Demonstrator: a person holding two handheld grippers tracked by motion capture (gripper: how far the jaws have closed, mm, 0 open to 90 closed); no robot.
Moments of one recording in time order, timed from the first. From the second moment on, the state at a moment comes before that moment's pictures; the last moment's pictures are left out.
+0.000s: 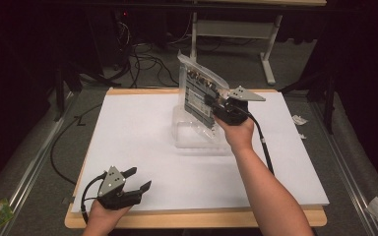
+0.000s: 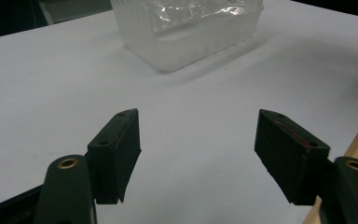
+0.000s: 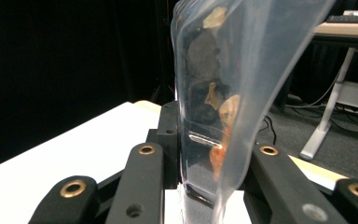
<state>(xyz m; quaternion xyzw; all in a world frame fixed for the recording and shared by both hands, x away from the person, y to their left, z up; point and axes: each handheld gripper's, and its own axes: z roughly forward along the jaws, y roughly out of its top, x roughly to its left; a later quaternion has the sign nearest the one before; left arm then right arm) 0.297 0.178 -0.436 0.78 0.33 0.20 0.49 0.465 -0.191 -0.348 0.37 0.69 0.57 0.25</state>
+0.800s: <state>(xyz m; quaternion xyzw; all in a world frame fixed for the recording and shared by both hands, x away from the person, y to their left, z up) 0.297 0.176 -0.439 0.79 0.33 0.18 0.49 0.477 -0.182 -0.377 0.37 0.72 0.54 0.25</state>
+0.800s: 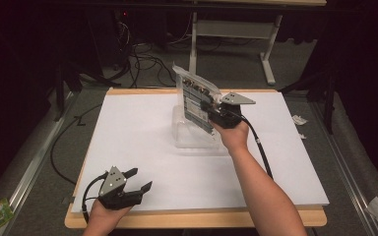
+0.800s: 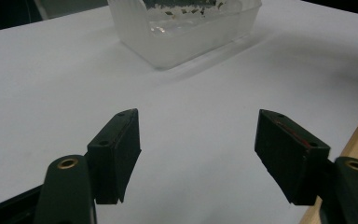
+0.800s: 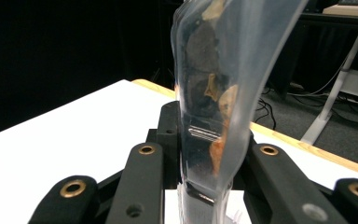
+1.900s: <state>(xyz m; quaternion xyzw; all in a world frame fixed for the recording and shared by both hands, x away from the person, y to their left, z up) 0.299 0.175 -0.440 0.79 0.33 0.17 0.49 0.471 -0.203 -0.413 0.41 0.69 0.56 0.23</state>
